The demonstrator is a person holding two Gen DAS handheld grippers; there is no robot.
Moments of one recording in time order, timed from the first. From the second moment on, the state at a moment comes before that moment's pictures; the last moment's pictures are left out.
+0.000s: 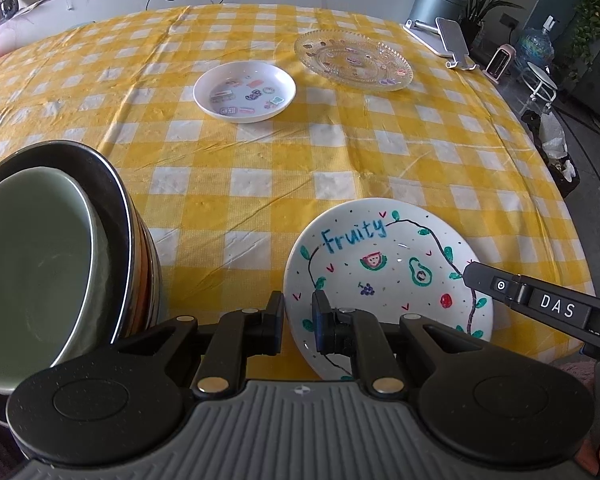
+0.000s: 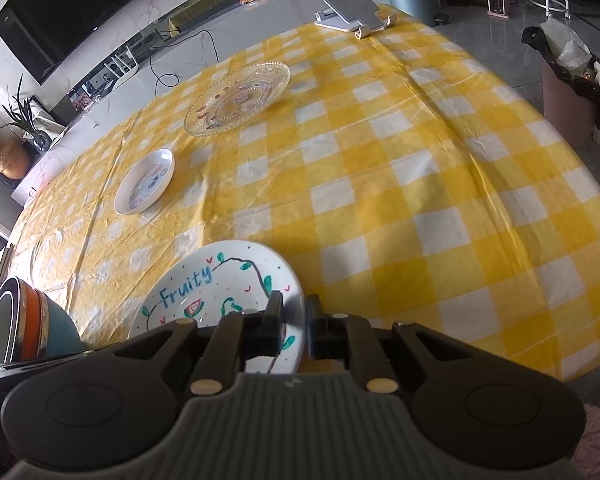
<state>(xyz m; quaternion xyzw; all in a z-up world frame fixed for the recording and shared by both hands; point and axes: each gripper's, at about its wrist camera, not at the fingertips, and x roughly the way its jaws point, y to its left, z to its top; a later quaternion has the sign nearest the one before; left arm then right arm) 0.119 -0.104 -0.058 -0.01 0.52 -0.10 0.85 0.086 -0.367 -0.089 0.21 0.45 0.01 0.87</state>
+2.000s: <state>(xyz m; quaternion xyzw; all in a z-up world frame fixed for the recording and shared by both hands) 0.319 -0.145 0.011 0.13 0.48 -0.20 0.85 0.245 -0.425 -0.086 0.31 0.33 -0.01 0.89</state>
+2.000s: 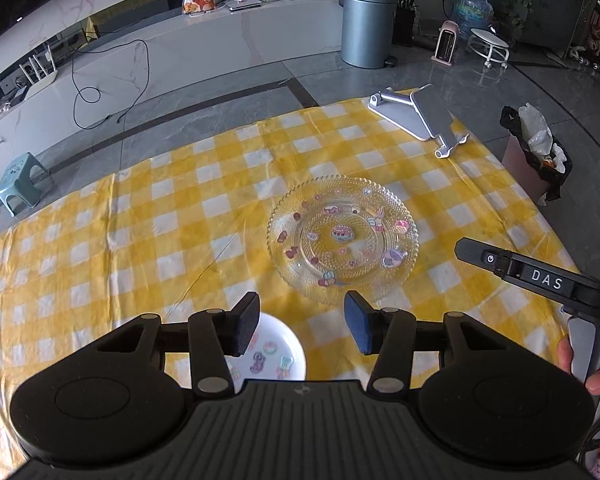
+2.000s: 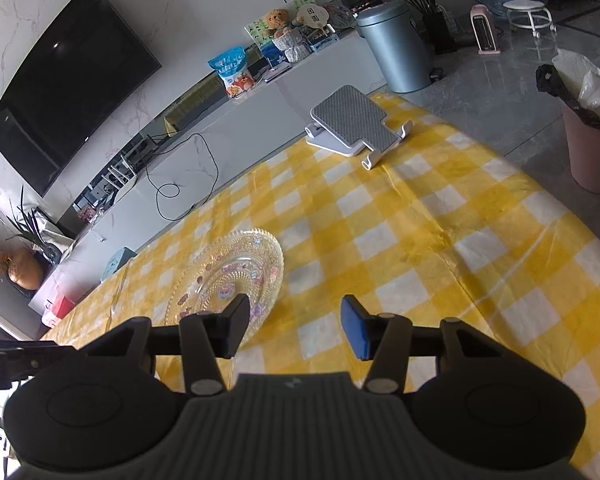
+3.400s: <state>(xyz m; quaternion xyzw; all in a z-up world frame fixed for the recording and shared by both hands) 0.416 -0.127 -0.063 -0.03 0.53 -0.16 0.83 0.317 -0.422 -0.123 0.37 0.39 0.01 0.84</state>
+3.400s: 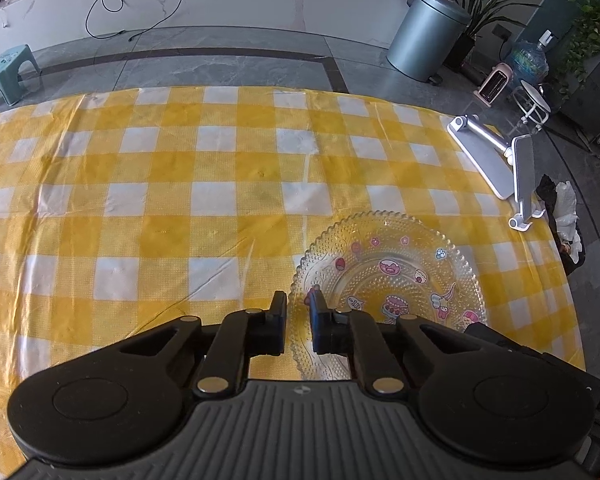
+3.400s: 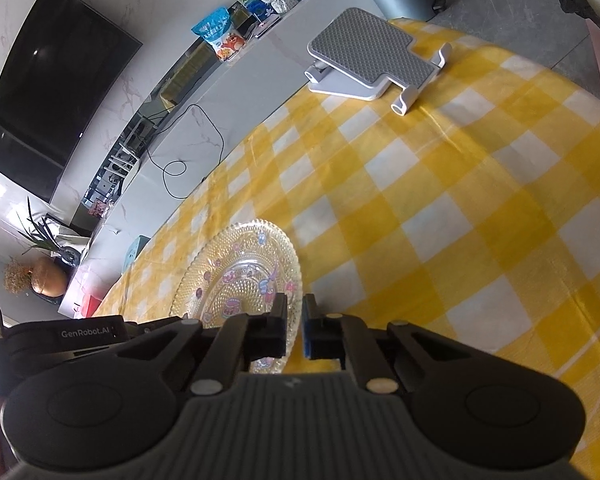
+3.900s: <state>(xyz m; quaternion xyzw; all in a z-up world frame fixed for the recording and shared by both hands) 0.383 -0.134 -0.022 0.02 0.49 -0.18 0.85 0.305 -0.419 -0.122 0.38 0.40 0.01 0.84</state>
